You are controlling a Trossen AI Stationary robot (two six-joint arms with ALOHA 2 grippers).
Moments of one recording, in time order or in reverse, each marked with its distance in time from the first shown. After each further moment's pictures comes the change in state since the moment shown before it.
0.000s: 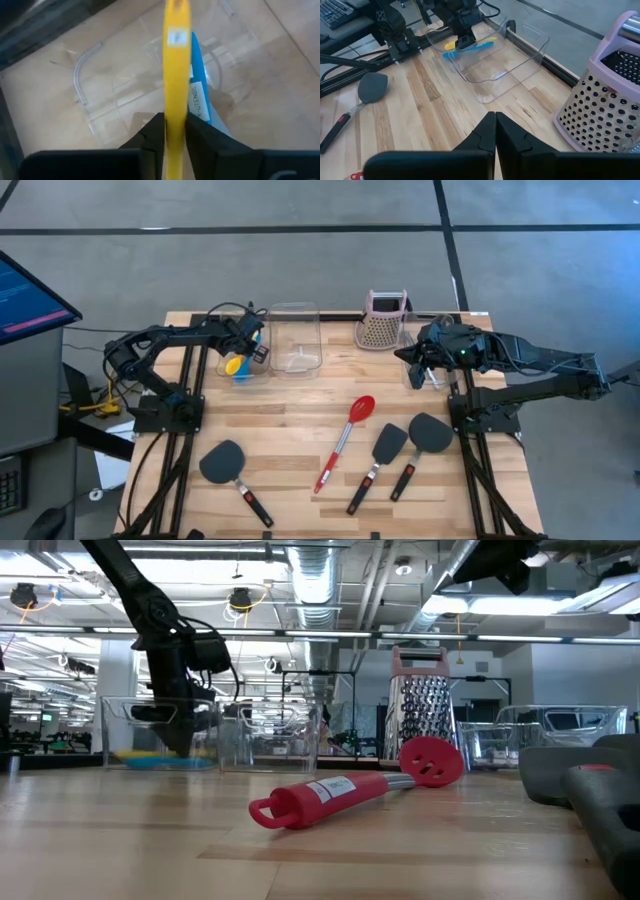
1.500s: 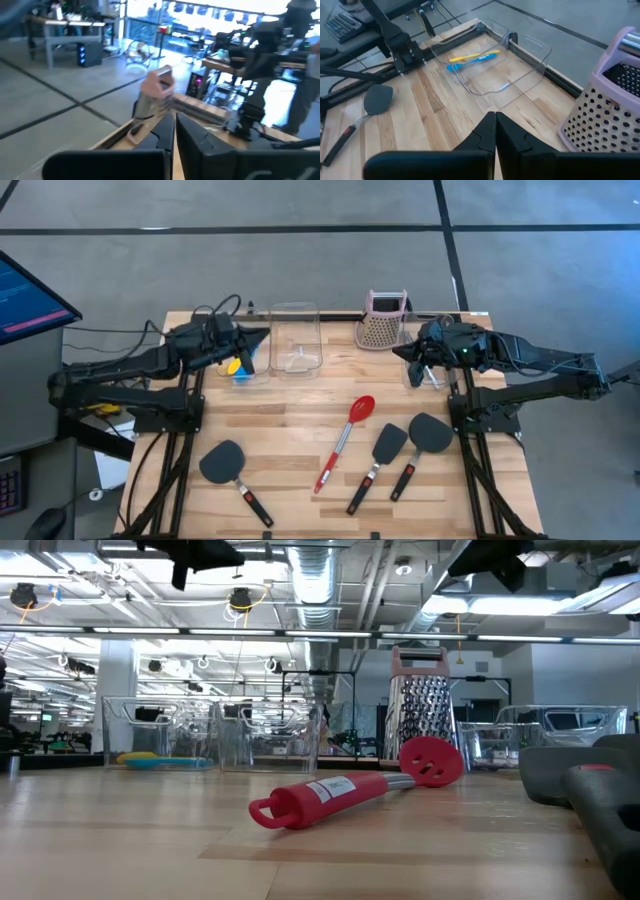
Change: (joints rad) left arm -0.529 -0.731 0.002 0.419 0.041 0.095; right arm 0.000 0.002 0.000 0.059 0.005 0.002
